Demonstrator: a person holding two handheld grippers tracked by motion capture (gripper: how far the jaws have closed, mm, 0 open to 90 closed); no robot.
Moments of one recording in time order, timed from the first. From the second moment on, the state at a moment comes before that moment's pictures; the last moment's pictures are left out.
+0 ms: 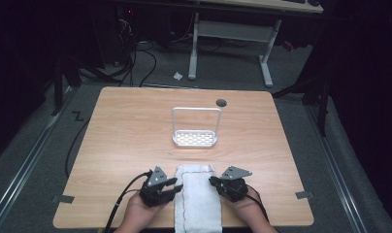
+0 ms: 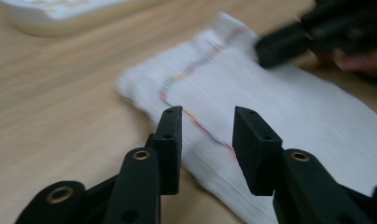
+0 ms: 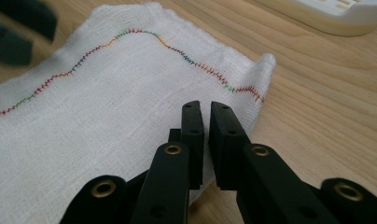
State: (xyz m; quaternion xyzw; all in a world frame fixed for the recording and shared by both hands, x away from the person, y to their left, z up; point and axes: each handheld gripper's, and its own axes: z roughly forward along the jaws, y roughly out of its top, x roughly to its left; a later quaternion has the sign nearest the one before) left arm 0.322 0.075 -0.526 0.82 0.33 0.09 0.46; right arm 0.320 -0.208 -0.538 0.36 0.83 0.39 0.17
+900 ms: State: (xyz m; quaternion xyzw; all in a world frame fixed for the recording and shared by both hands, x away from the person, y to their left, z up) left arm 0.374 0.050 -0.542 0.78 0.43 0.10 0.43; right arm 0.322 -0.210 -0.539 0.37 0.83 0.40 0.16
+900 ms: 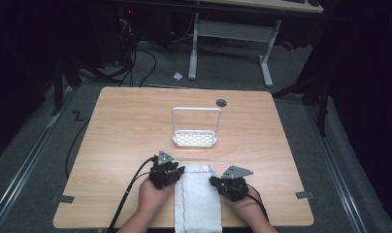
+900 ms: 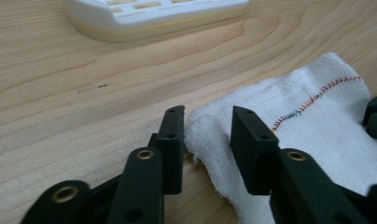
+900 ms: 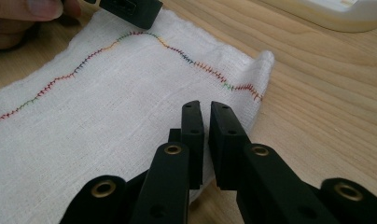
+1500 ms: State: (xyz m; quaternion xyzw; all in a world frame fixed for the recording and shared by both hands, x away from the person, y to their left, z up) left arm 0.376 0.051 -0.543 0.78 0.43 0.09 0.44; right arm 0.361 -0.191 -0.534 0.45 0.80 0.36 0.18
